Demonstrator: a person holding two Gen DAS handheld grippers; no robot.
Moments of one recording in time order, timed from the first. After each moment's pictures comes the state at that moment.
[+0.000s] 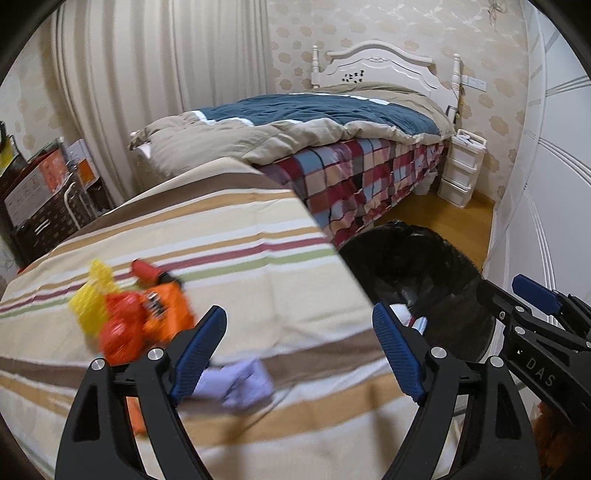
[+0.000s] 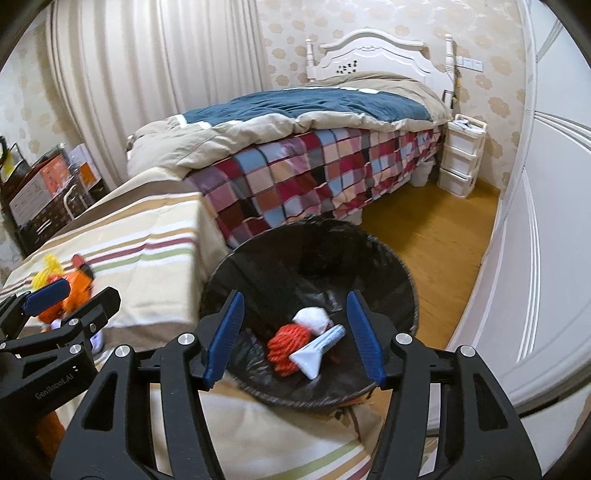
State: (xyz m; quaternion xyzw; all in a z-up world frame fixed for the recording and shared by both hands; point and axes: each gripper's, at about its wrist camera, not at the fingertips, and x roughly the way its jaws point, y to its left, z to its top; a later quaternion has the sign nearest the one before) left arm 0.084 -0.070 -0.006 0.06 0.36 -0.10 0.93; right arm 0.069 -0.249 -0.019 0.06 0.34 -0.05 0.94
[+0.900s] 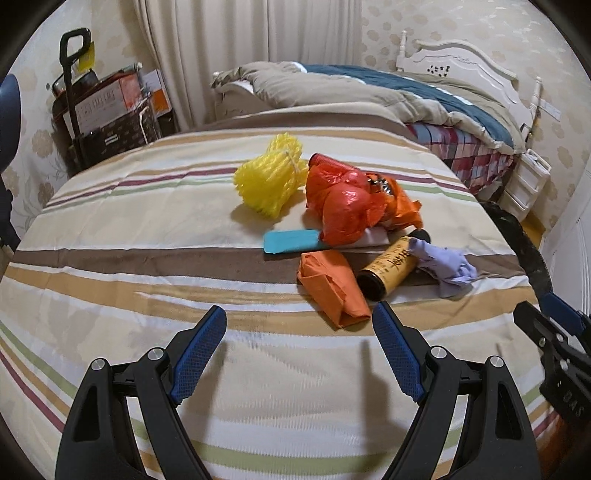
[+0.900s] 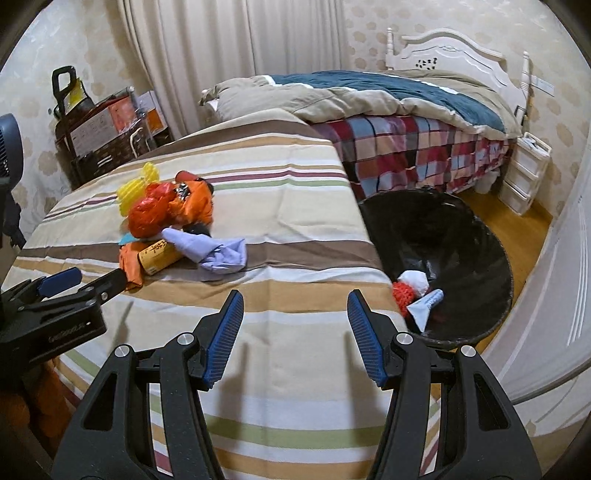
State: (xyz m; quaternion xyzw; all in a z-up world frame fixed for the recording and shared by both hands) left arm 0.047 0.075 -0.040 -0.01 0.42 0.02 0.91; right arm 0.034 -0.121 -0.037 0.00 0.38 0.07 0.92
